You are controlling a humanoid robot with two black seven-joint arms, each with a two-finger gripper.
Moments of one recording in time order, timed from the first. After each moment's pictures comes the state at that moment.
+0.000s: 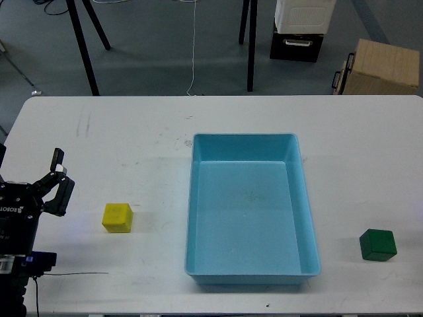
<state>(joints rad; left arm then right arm) 0.39 0.01 -1.64 -1.74 -0.27 -0.49 0.18 -0.34 -0.43 1.56 1.71 0.47 0.48 0.28</state>
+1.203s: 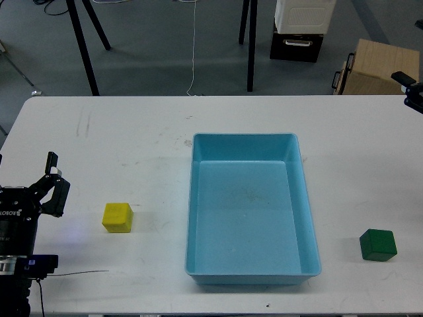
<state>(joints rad) 0.32 -0.03 -1.64 -1.65 -0.29 -0.49 0.18 1.02 -1.09 0.22 1.46 -0.46 0.20 0.00</state>
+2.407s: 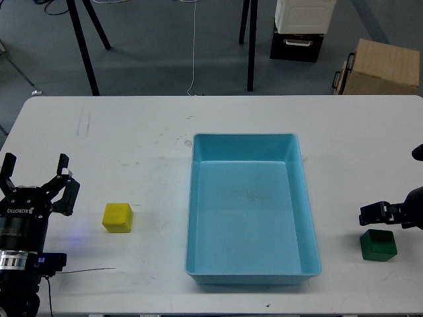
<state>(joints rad) 0.29 -0.03 -1.61 -1.60 -0.28 -0.49 0.18 1.18 -1.03 -0.25 1.60 -0.86 0.49 -0.35</state>
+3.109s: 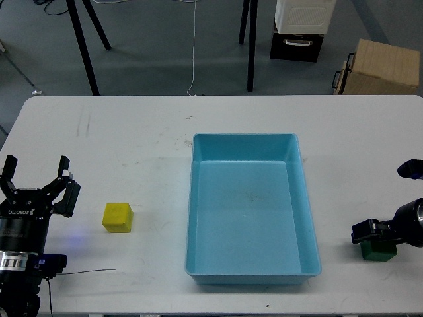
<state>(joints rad) 0.29 -0.03 -1.61 -1.58 -0.28 -0.49 0.18 1.12 -0.98 -0.25 1.60 -0.88 0.49 -0.35</state>
